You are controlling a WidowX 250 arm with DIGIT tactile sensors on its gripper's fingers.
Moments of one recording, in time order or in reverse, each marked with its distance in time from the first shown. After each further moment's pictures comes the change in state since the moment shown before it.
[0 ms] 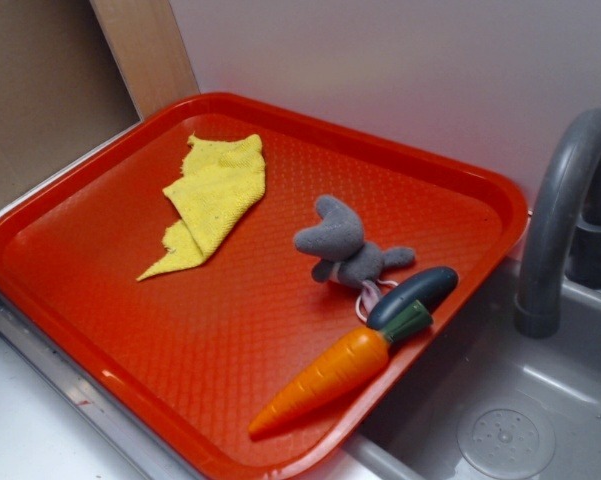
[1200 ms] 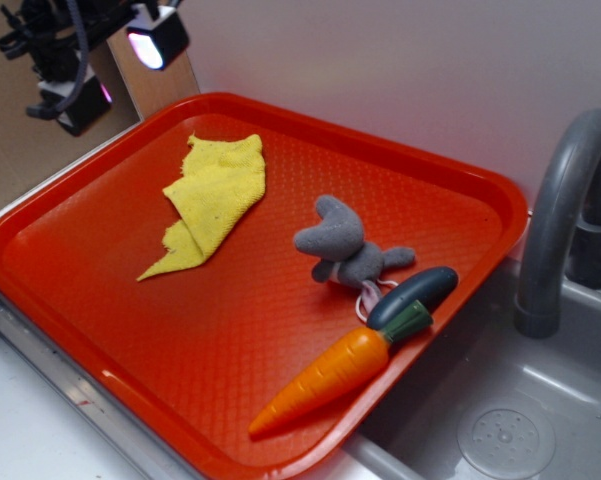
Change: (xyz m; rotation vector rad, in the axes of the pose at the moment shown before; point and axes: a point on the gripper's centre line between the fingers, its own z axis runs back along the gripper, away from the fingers) arm 0.108 -0.017 -0.037 0.182 -0.069 -0.975
